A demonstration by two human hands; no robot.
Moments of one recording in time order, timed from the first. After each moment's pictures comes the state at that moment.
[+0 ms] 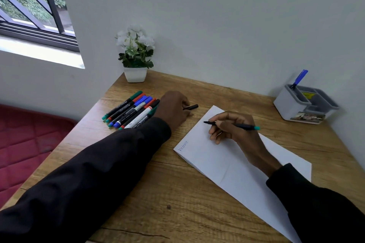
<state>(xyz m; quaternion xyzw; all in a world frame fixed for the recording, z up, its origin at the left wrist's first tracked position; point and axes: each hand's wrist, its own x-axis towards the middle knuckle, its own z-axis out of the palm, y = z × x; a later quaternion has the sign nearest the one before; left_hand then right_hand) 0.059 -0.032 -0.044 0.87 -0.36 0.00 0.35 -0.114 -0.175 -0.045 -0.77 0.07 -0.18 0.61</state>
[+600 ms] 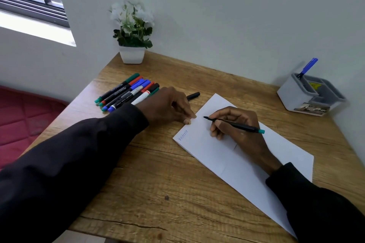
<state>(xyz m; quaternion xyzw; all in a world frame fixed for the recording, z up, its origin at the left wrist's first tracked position) 0.054 0.014 -0.034 0.73 -0.52 -0.20 0.38 -0.123 -0.170 -0.058 -0.82 0.05 -0.18 0.54</state>
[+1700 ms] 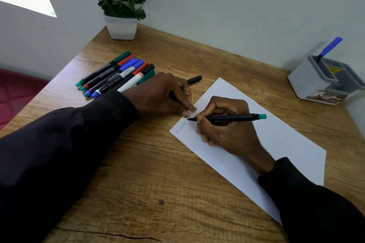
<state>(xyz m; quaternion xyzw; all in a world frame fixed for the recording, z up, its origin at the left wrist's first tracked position) 0.060 0.010 -0.042 0.71 -0.56 -0.21 0.37 -0.105 -0.135 -0.060 -0.85 0.04 -0.17 0.49</state>
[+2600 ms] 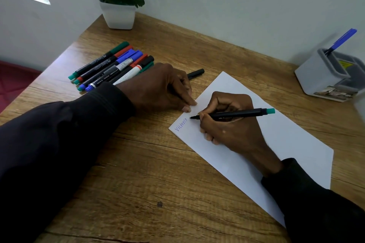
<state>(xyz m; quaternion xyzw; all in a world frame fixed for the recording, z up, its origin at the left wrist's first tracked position) 0.066 0.010 -0.046 0.69 -0.56 -0.21 0.40 -0.102 -0.133 -0.056 -0.85 0.07 -0.16 0.49</state>
